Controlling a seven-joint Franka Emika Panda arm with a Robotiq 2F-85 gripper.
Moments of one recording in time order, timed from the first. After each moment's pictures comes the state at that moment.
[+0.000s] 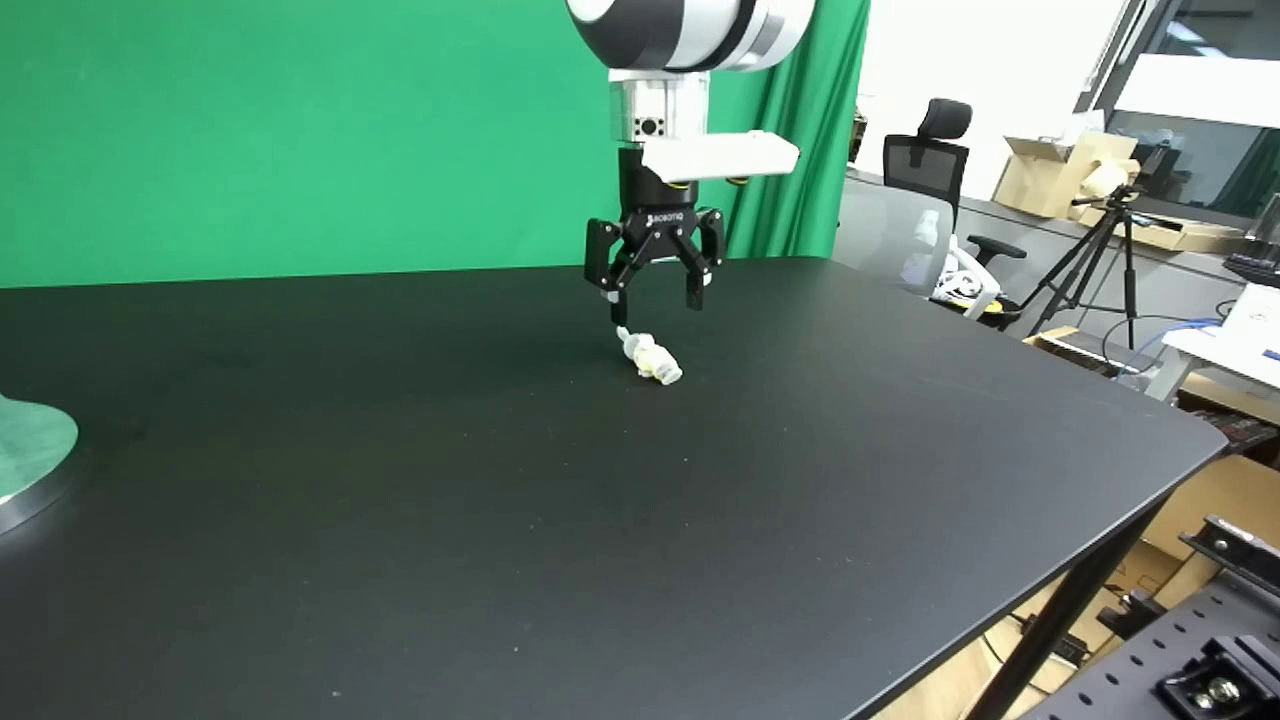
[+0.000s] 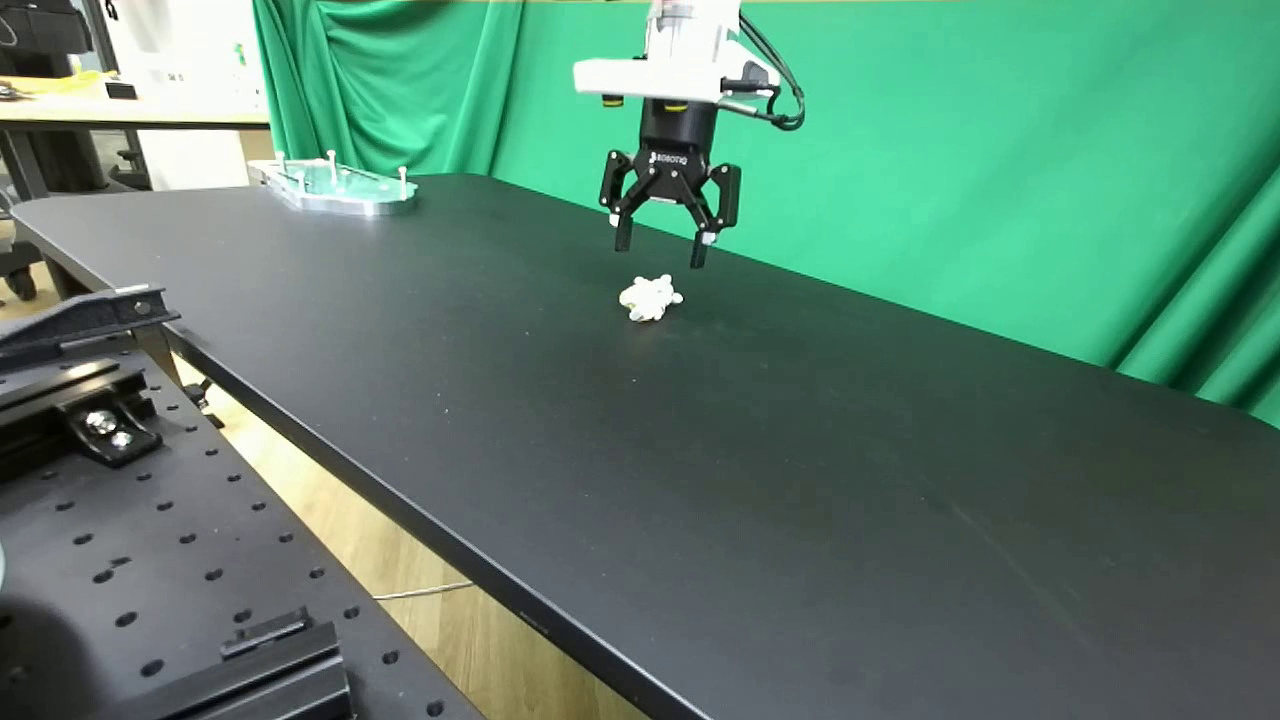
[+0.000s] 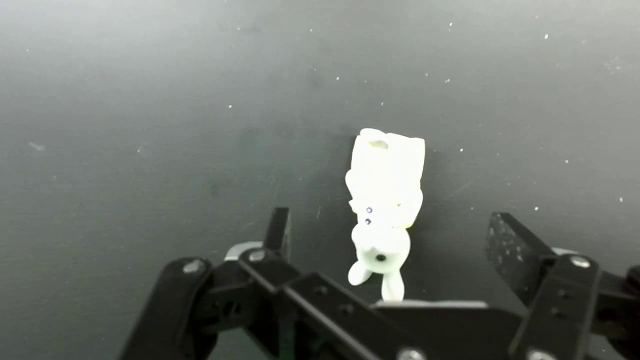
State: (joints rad) arm 0.10 0.50 -0.01 -2.04 -0.13 2.43 0.07
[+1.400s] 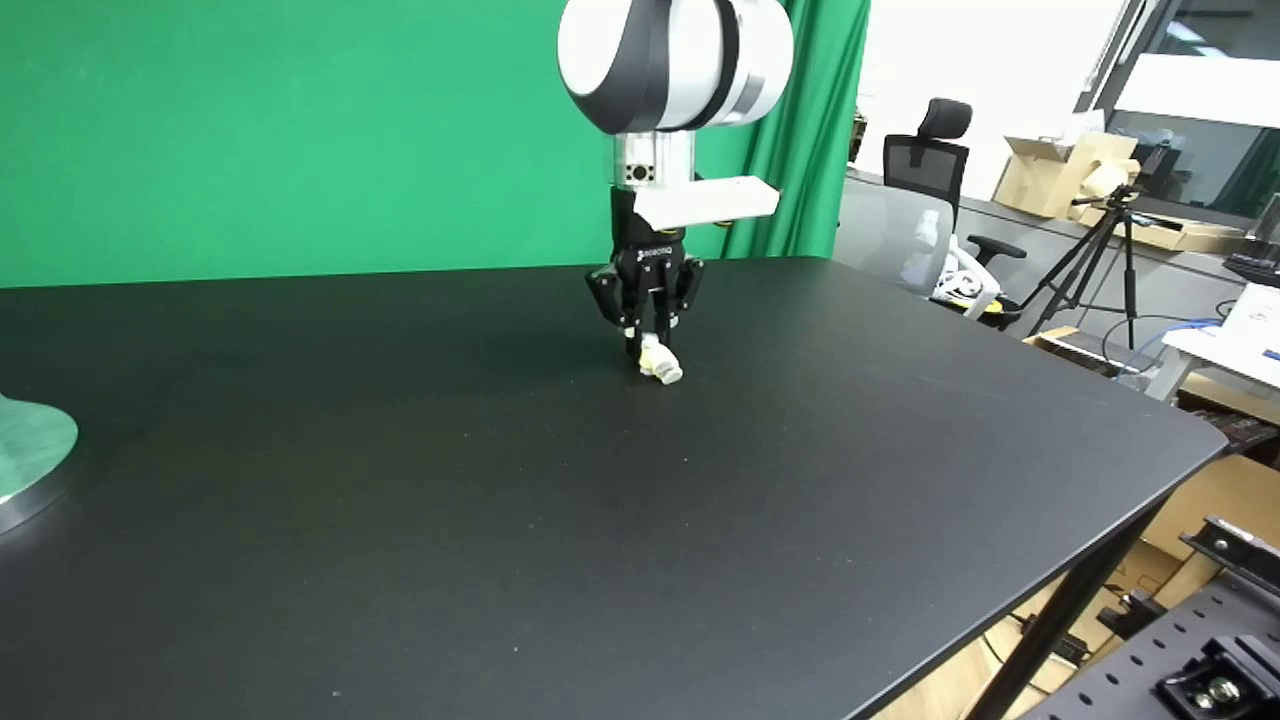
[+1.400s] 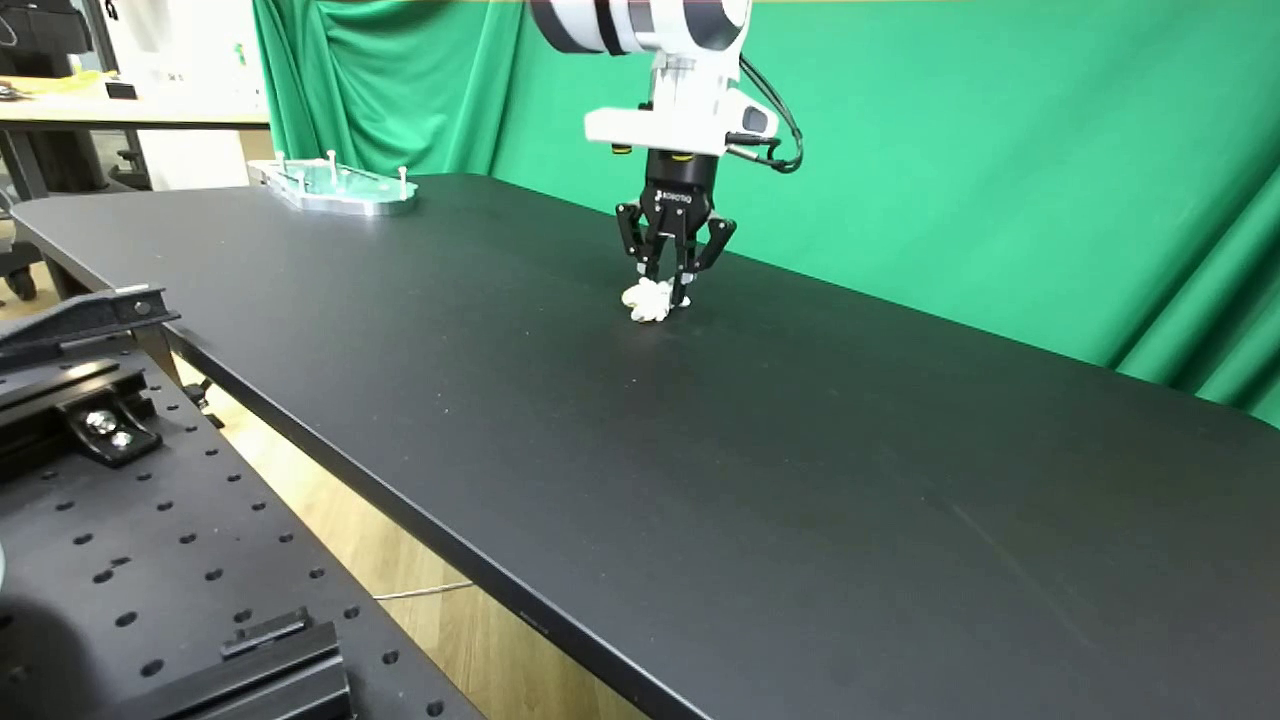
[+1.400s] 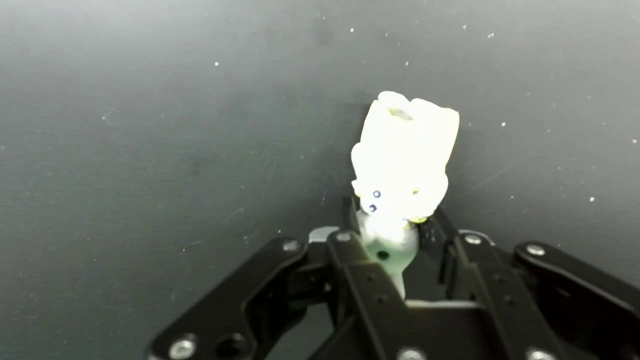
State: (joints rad) arm 0.10 0.61 -0.02 -1.98 -0.14 2.50 0.05
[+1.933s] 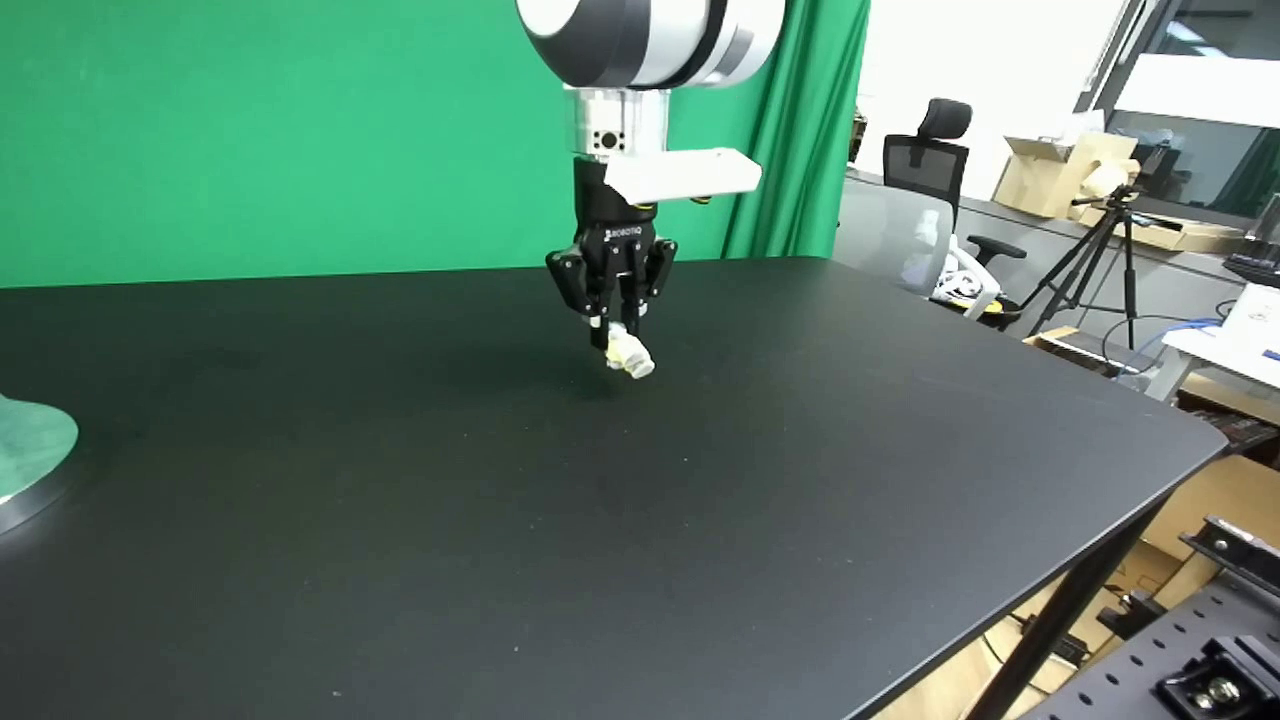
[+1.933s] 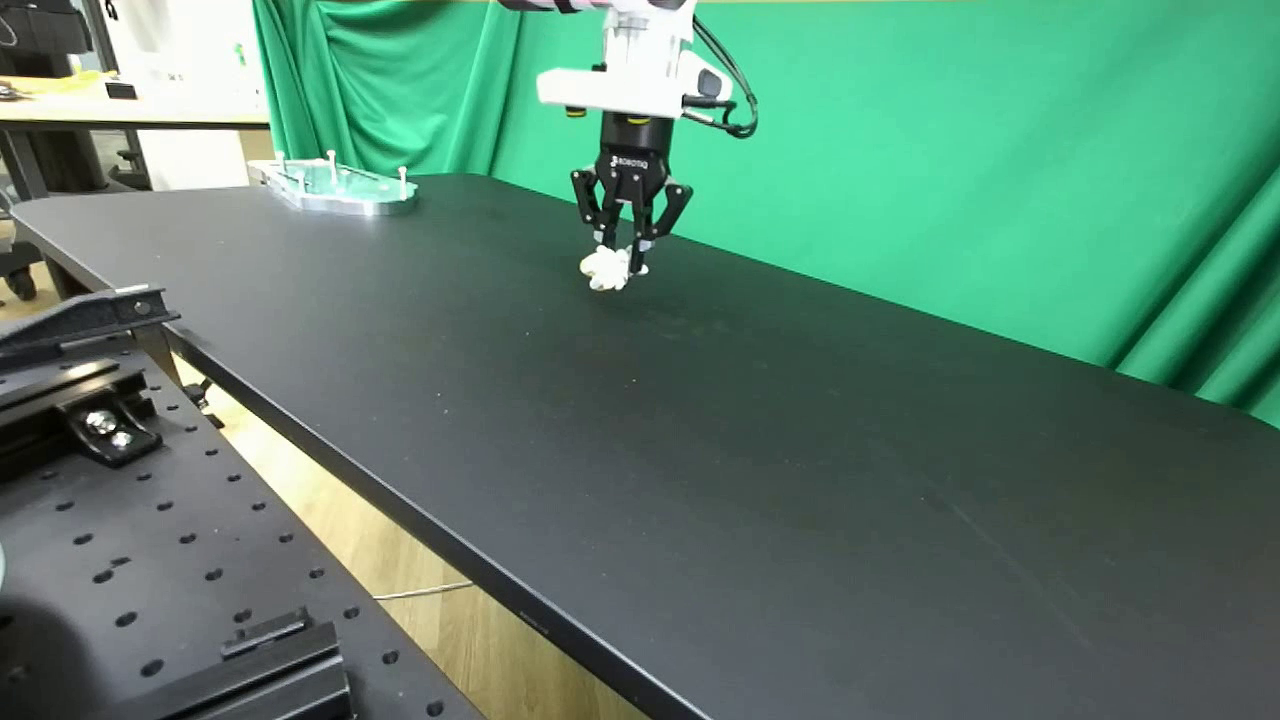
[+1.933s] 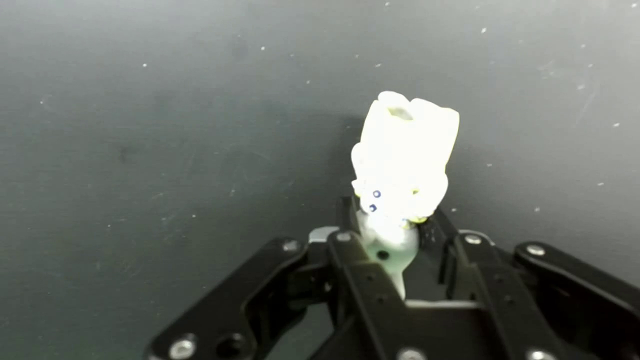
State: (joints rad) arm 0.14 0.50 0.03 -2.08 -0.14 2.52 0.03
